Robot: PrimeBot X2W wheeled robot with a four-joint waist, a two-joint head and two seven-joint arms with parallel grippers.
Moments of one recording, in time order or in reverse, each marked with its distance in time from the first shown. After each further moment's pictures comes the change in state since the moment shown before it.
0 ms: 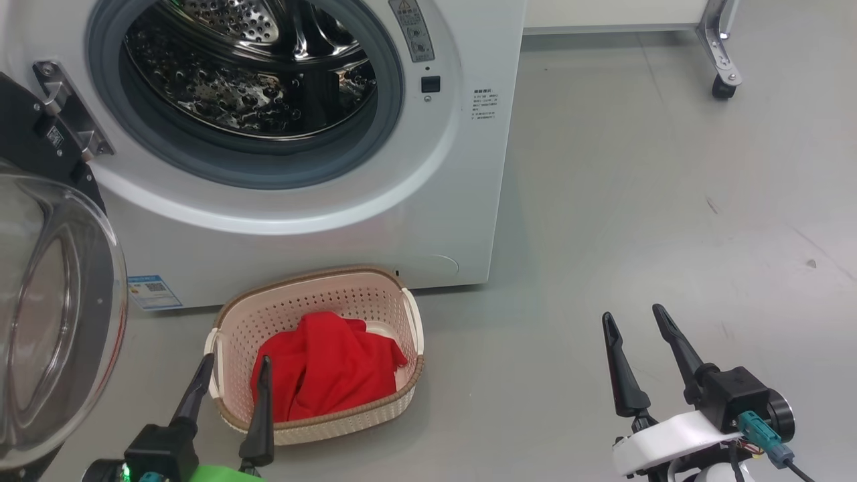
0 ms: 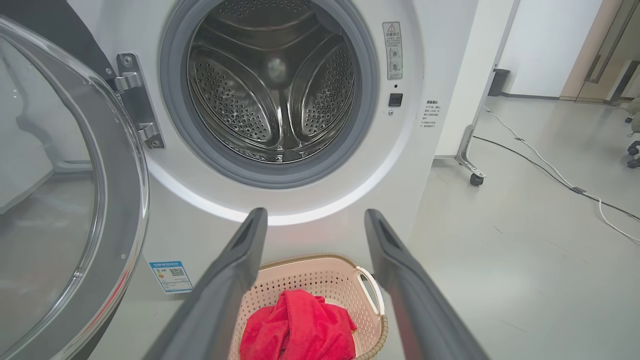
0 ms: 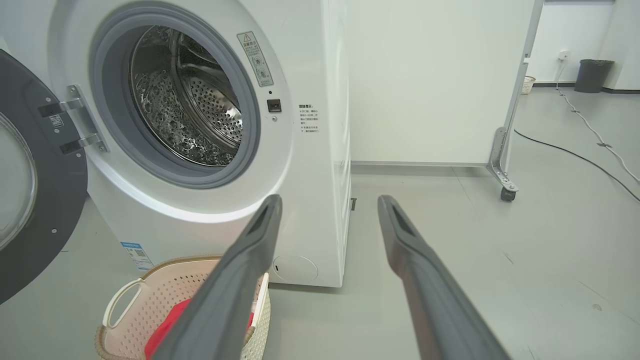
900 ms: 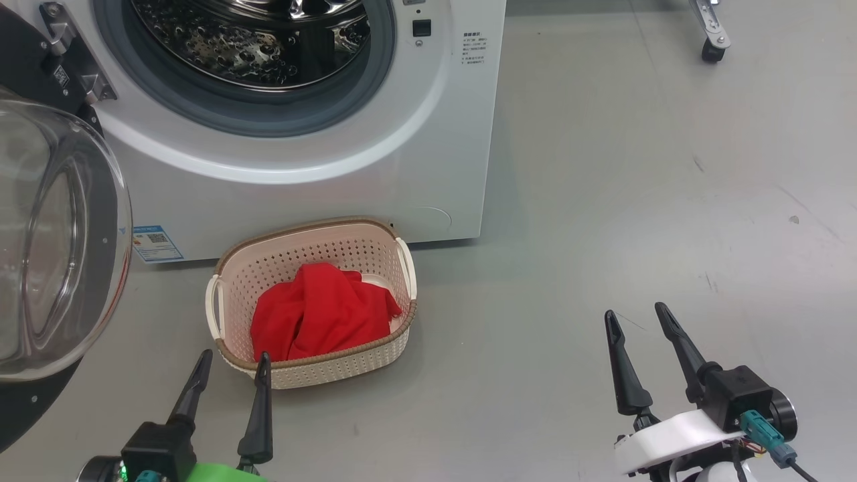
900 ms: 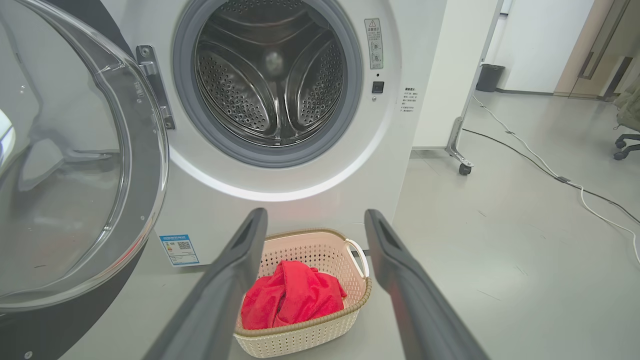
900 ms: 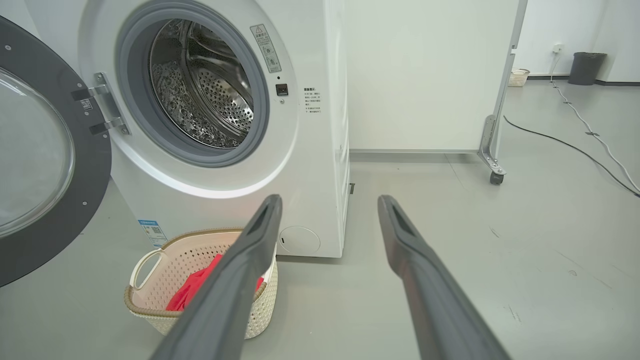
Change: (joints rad) left arm 0.000 0.005 0.001 -0.026 -0.001 0.000 0.009; right arm 0.000 0.000 -0.005 -0.006 0.000 0.000 0.000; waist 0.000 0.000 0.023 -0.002
